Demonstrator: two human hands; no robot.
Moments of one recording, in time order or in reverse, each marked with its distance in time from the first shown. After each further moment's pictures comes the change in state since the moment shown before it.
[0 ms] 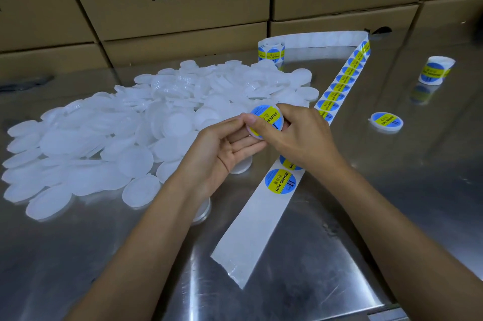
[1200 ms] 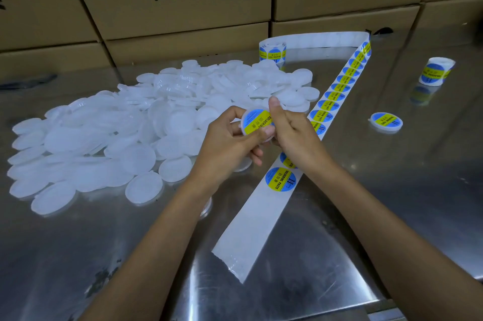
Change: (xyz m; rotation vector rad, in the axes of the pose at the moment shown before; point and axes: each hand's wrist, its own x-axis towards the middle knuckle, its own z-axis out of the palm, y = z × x) left_hand -0.001 -0.009 0.012 0.645 0.161 0.268; right_hand -0.004 -0.005 0.006 0.507 -0.167 0.162
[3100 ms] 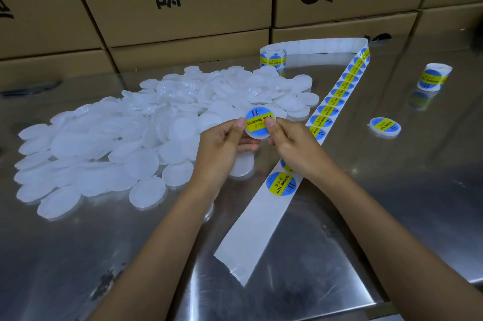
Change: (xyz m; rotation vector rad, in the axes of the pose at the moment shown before) left_hand 0.005 -0.011 -0.003 -0.102 0.162 -0.003; right_hand -0.002 0.004 -0.005 -0.266 -0.036 -0.041
